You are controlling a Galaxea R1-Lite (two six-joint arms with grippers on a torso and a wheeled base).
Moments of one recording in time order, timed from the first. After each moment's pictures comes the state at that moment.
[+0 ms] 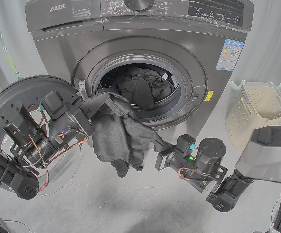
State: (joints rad) left arm -0.45 1.74 -0.52 -1.55 -0.33 -0.36; right arm 0.76 2.19 -0.68 -1.53 -0.16 0.17
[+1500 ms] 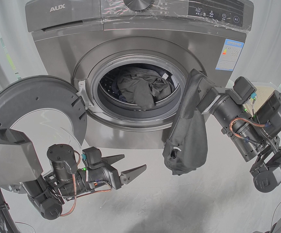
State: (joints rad) left arm -0.56 2.04 -0.36 -1.55 -0.35 -0.32; right arm 0.69 1.76 -0.68 -1.53 -0.16 0.18
